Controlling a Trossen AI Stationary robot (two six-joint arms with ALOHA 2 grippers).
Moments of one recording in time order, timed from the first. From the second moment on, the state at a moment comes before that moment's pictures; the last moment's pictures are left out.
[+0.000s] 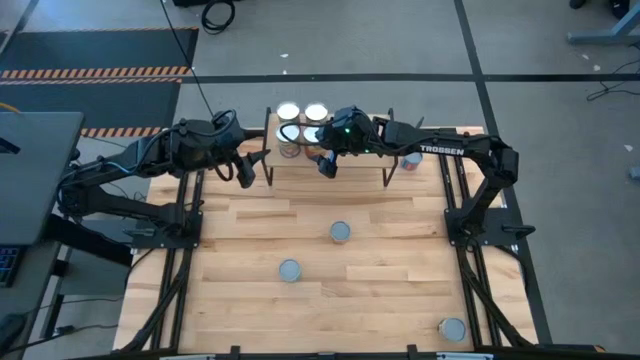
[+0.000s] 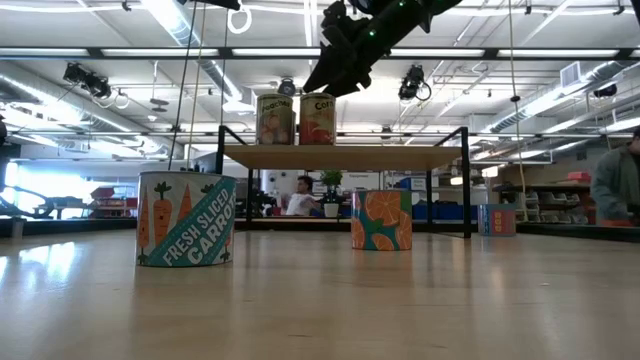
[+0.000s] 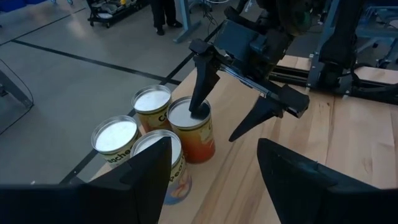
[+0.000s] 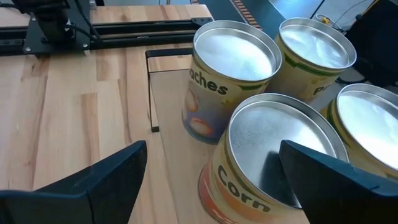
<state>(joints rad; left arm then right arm) 0.17 1.04 1.30 -0.66 -0.36 -0.04 -0.32 1.70 1.49 -0.37 0.06 -0.12</state>
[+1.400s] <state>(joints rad) 0.17 1.04 1.30 -0.66 -0.36 -0.03 -0.32 1.70 1.49 -0.34 0.08 -0.10</state>
